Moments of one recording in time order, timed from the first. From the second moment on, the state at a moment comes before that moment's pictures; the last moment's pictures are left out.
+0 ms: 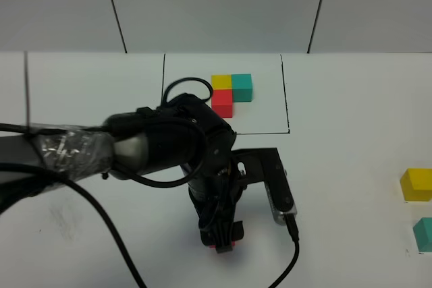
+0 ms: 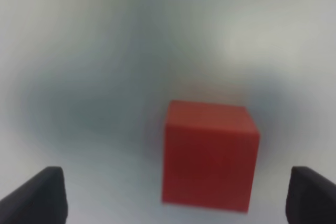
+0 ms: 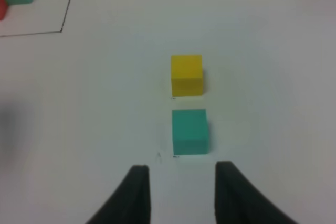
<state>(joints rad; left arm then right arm) -0.83 1.96 -1.34 0.07 0.74 0.56 0.10 -0.01 -0.49 -0.08 1.09 0.14</state>
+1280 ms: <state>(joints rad) -0.28 0.47 -1.06 0.27 1.14 0.12 0.10 -0.01 -0.49 -0.08 1.09 0.14</state>
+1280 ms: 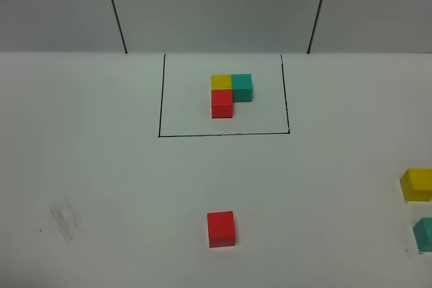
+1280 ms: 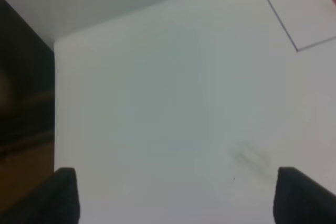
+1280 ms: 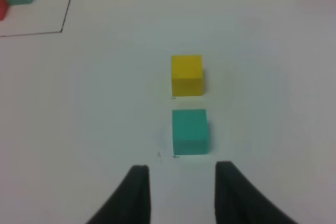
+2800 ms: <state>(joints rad) -0.01 0.06 -0.50 0.03 1.06 -0.07 0.10 -0.01 -0.49 -0.08 1.09 0.14</state>
